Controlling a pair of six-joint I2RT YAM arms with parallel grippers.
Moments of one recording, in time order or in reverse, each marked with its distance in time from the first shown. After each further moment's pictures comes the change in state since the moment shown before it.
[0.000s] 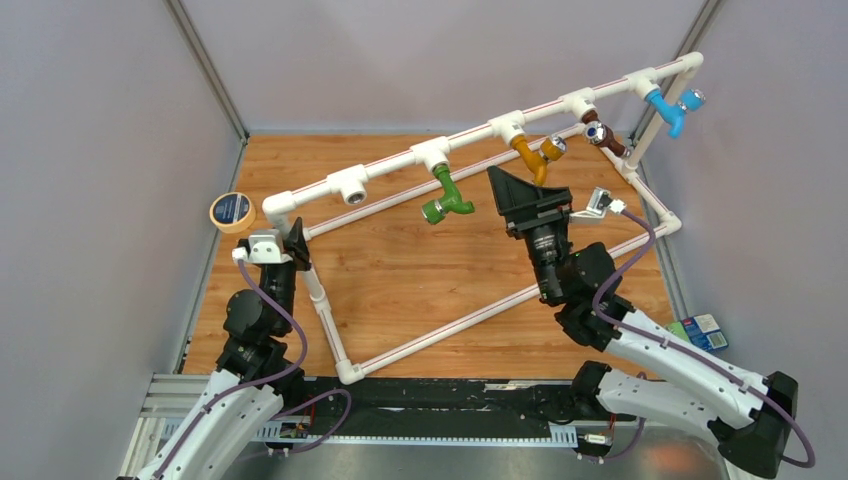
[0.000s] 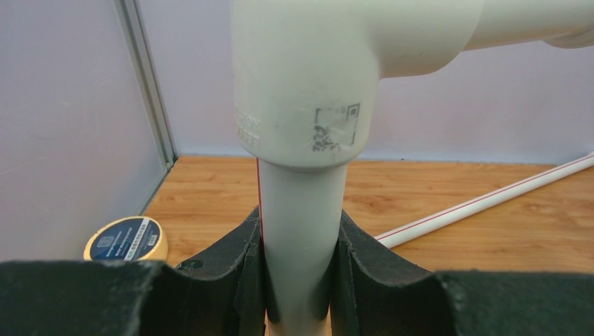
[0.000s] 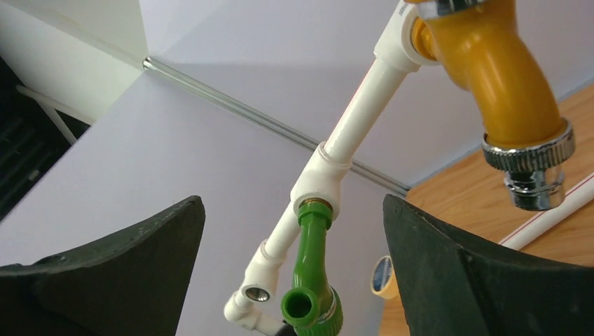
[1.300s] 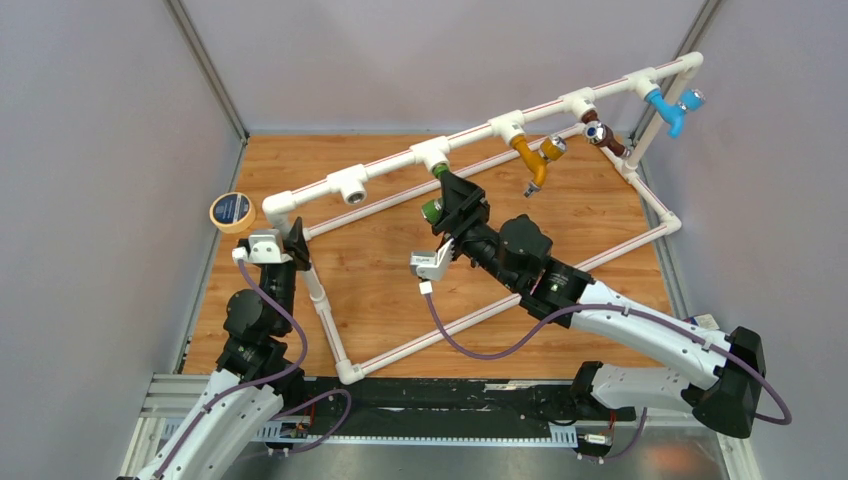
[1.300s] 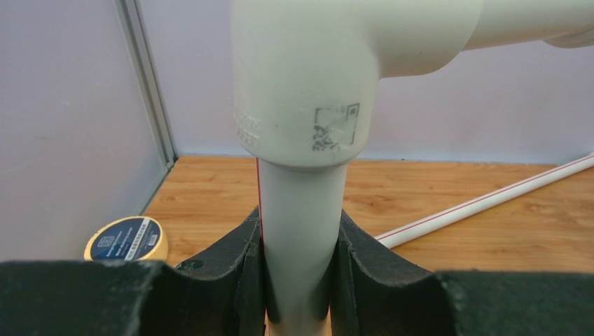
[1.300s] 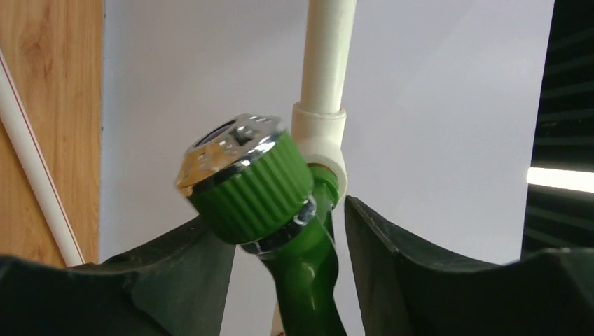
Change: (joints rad) left arm 0.000 0.002 0.000 0.001 -0.001 0.000; right arm 0.079 0.242 0.215 -0.376 -0.439 -2.759
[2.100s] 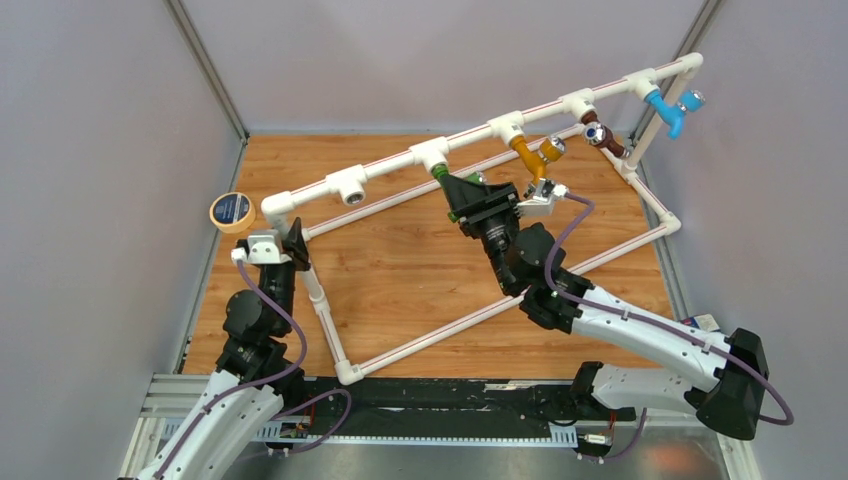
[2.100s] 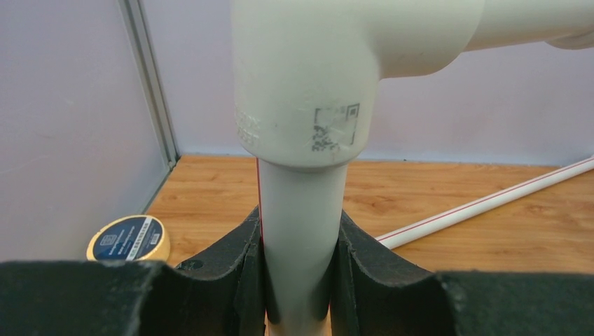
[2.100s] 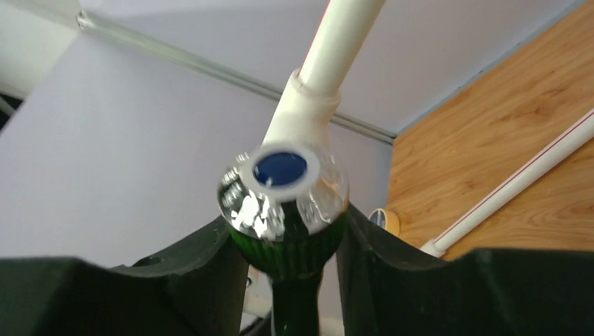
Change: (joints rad) left arm 0.000 -0.006 0.000 -0.005 0.000 -0.002; right arm 0.010 -0.018 -0.066 0.277 0.444 2.749
